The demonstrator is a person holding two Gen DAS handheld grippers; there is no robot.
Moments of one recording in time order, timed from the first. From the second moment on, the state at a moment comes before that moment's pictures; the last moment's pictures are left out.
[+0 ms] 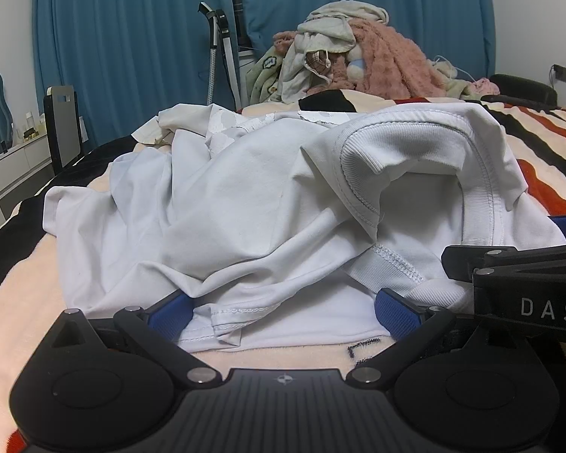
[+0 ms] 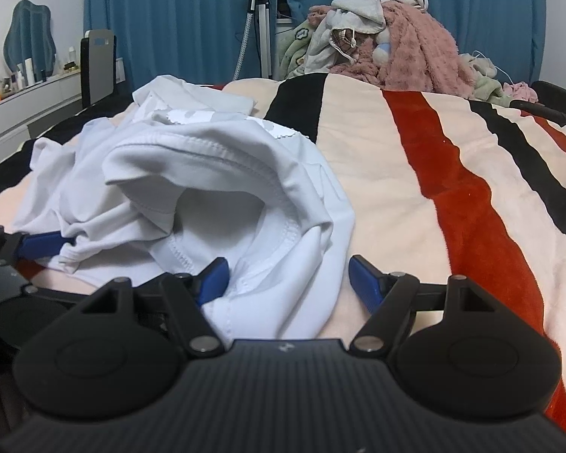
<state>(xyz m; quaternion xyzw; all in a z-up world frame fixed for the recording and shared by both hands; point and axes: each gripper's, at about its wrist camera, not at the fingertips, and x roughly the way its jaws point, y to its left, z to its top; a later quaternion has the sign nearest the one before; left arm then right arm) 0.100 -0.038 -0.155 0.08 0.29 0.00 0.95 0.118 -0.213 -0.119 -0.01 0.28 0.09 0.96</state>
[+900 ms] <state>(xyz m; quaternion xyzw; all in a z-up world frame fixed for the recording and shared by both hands) 0.100 -0.039 -0.154 0.08 0.29 0.01 0.95 0.116 -0.215 -0.122 -0.01 0.28 0.10 0.96</state>
